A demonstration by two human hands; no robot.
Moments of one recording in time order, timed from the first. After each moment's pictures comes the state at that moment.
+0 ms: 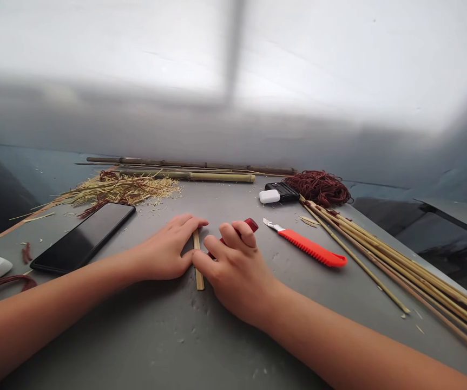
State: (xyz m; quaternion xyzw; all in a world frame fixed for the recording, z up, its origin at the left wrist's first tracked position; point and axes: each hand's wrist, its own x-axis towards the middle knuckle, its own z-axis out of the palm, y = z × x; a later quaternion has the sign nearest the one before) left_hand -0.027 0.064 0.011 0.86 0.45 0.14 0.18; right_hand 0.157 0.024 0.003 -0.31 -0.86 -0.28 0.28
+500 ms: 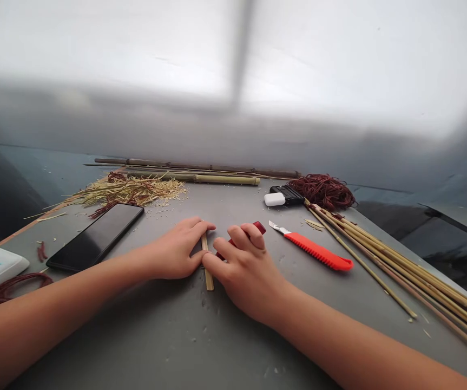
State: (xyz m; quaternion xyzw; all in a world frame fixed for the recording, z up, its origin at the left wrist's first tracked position) left_hand -0.027 0.065 0.016 0.87 0.44 0.11 0.19; right_hand 0.160 0.023 0.008 -0.30 -0.88 -0.27 0.25
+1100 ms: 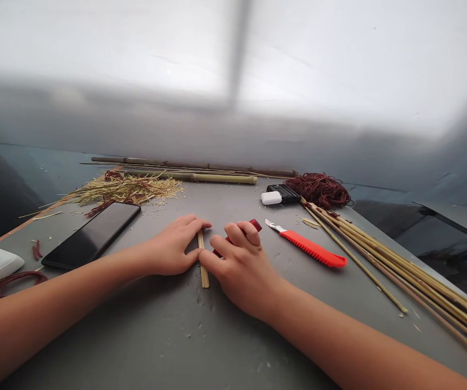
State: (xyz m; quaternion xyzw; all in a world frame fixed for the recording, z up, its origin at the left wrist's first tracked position) left_hand -0.029 0.068 0.010 0.87 0.44 0.14 0.18; right_hand 0.161 0.023 0.006 -0.30 -0.88 -0.27 0.25
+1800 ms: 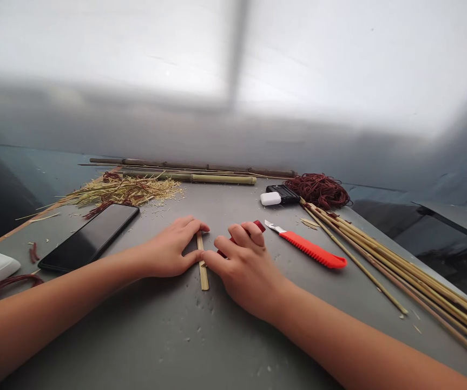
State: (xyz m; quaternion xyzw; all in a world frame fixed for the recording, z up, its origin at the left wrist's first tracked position) left_hand -0.031 0.069 0.012 0.87 0.44 0.14 0.19; right_hand 0.165 0.023 0.010 -0.31 -0.88 -0.26 0.24
